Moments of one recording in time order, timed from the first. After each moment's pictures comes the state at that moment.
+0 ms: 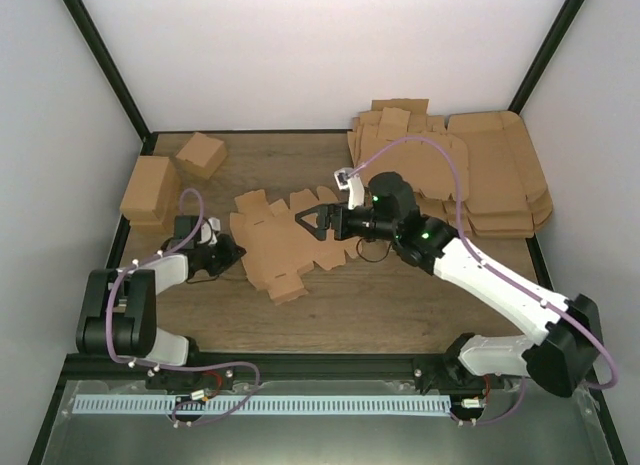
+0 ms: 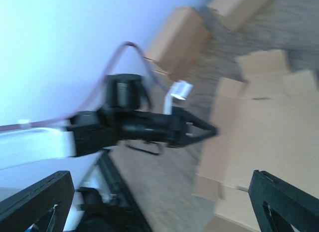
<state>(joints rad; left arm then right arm) -0.02 1.44 0.50 -0.02 0.55 -0.66 0.76 1.26 1.05 -0.21 -0.35 0.61</state>
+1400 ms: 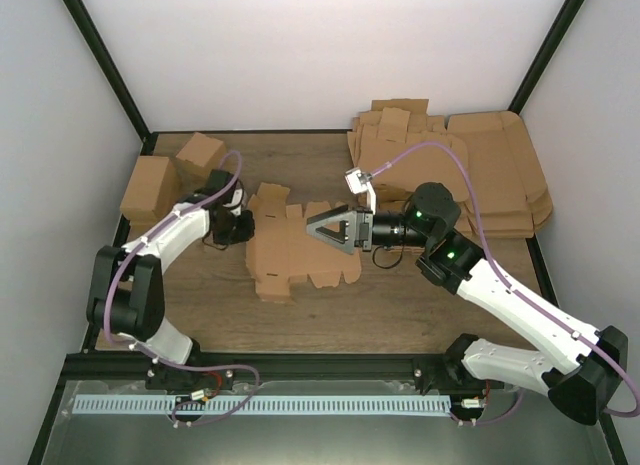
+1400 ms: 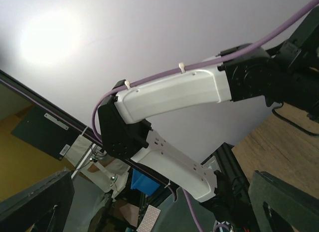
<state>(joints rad) -0.23 1.55 1.01 -0.64 0.23 -0.39 0.76 1.05 0.97 0.20 -0.79 0.96</state>
